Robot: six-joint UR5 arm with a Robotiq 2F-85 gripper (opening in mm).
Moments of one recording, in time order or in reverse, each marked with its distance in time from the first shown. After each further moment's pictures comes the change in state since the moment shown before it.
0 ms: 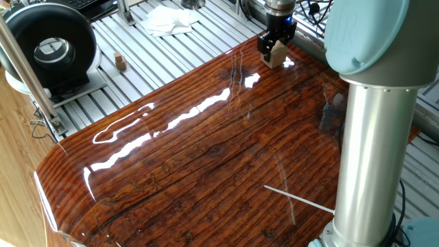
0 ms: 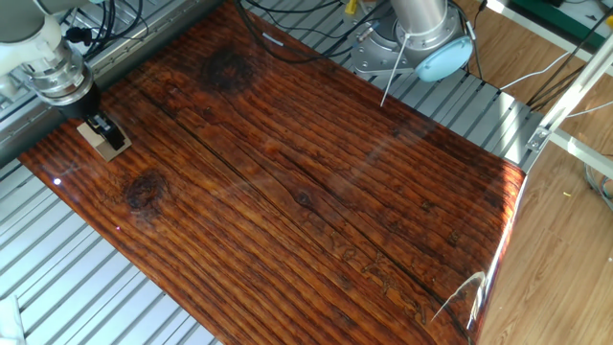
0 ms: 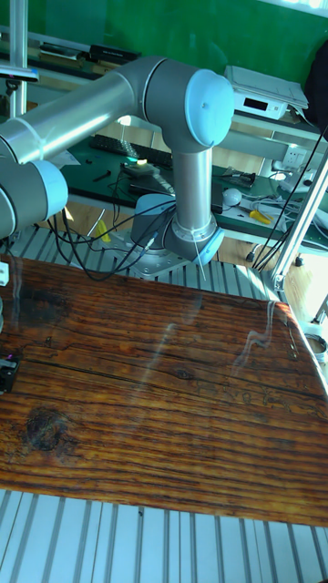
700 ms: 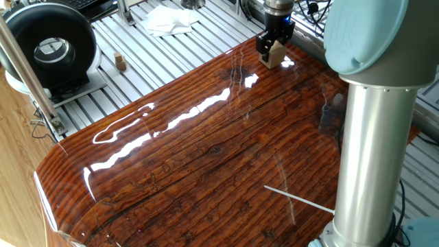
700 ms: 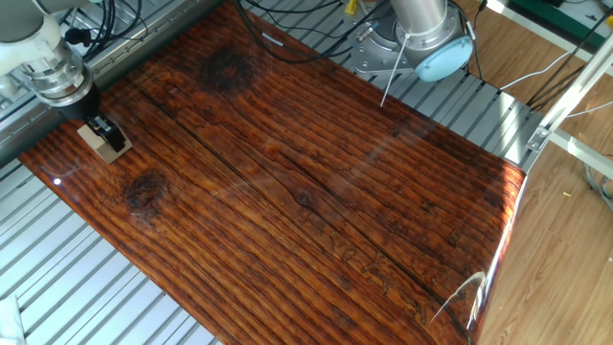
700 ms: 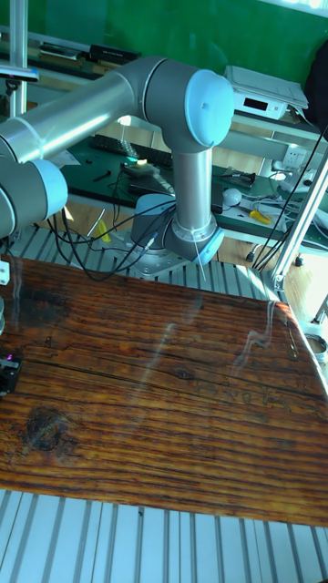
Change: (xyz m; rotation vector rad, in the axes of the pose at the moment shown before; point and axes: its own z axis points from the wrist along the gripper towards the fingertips) arm -0.003 0.004 0.000 -0.014 -0.012 -0.031
